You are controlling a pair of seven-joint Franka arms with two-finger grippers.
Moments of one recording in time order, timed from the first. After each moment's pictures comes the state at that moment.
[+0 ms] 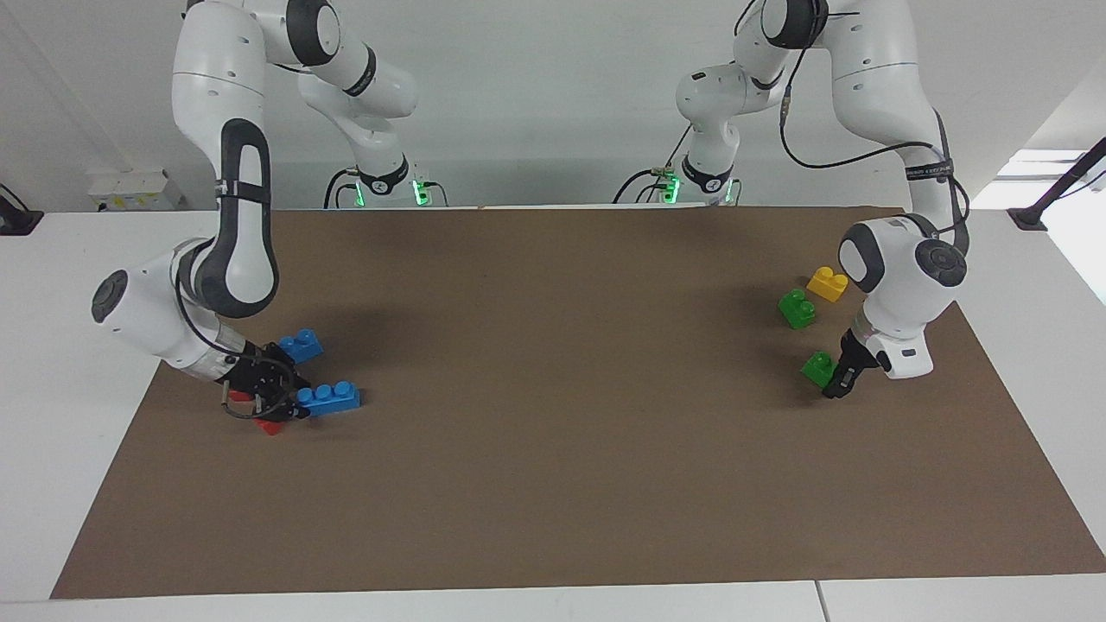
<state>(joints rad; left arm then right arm) 0.18 0.37 -0.10 -1.94 0.06 2.34 -0.78 -0.17 0.45 -0.04 -1.80 0.46 2.12 0.85</state>
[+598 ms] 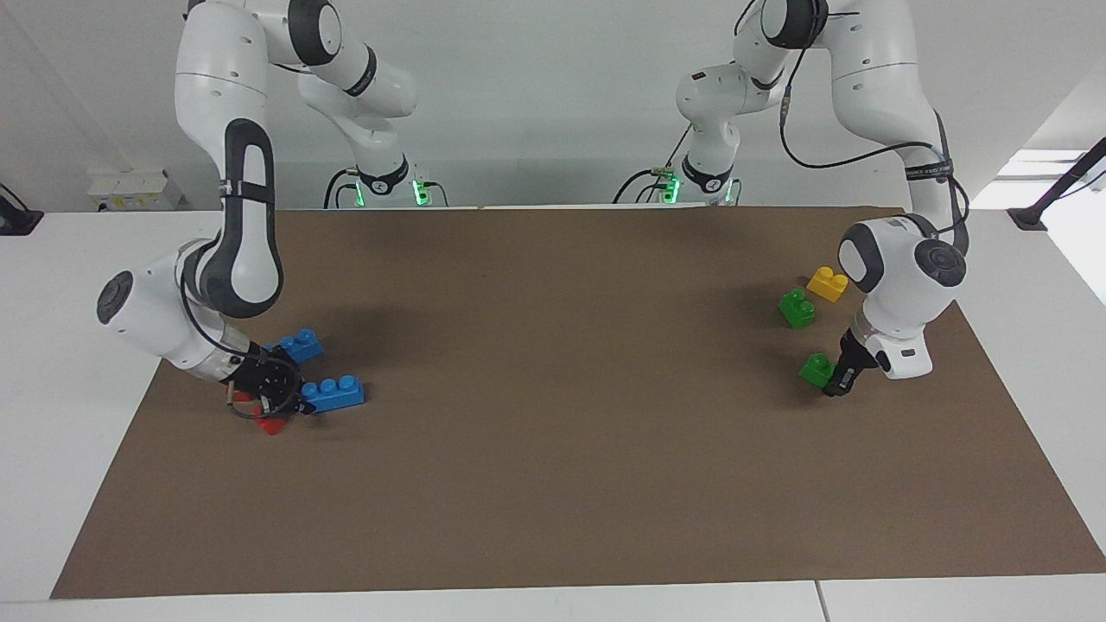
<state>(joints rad) 0.18 0.37 -0.10 -1.93 0.06 2.34 -0.78 -0.16 0.45 -0.03 -1.80 0.46 2.12 0.85</state>
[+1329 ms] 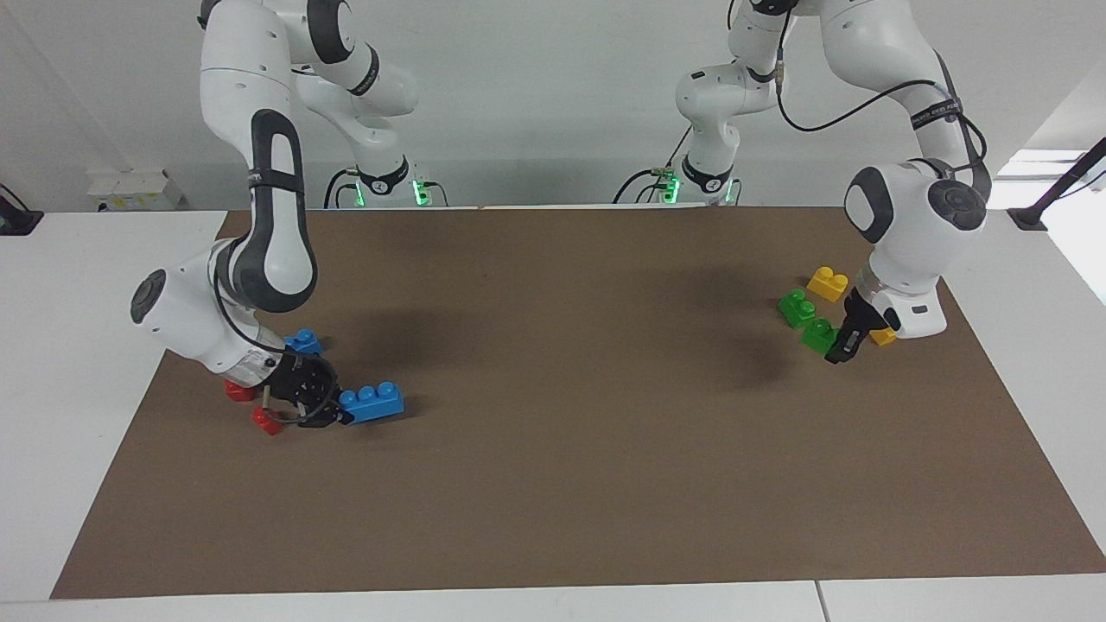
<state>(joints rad) 0.13 0.16 -0.12 -1.92 0.02 2.09 -0.86 -0.03 0.45 -0.02 -1.73 0.57 2.14 0.93</state>
